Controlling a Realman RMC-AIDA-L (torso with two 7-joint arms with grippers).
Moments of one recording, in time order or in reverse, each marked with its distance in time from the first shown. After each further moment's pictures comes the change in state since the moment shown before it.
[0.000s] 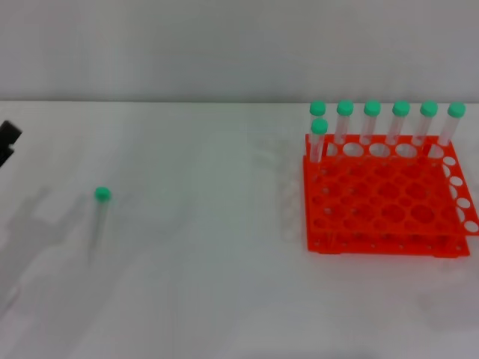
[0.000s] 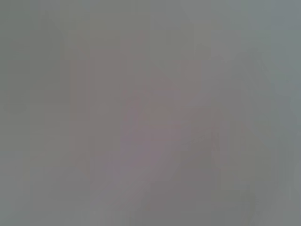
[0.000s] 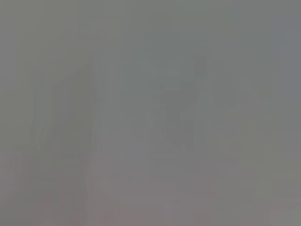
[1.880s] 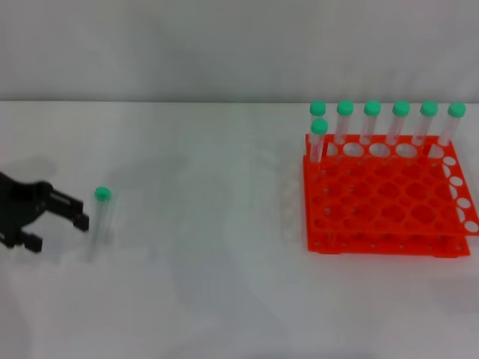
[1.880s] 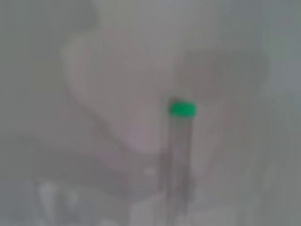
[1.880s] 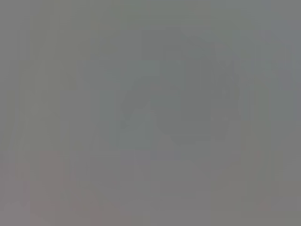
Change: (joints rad) left arm -0.599 0.196 -0.154 0.376 1.784 0.264 -1.742; right arm 0.027 -0.017 0.247 -0.018 -0.009 -0.013 -0.109
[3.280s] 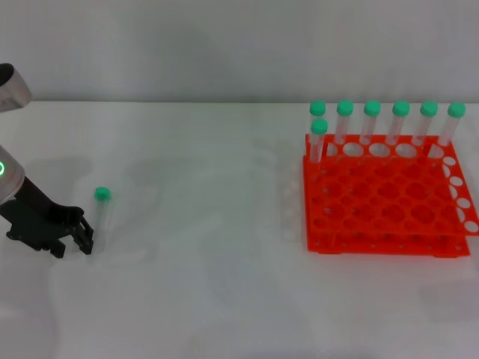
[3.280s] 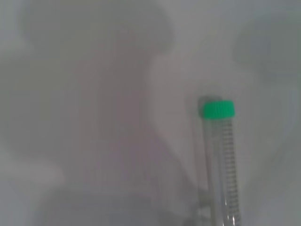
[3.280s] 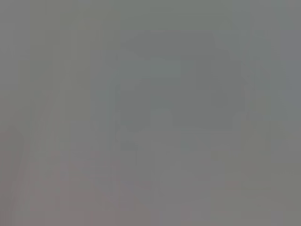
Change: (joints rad) left arm -0.071 -0.086 0.167 -0.119 0.157 -0.233 0.014; right arm -0.010 0.042 -0.053 0.007 0.000 0.008 -0.060
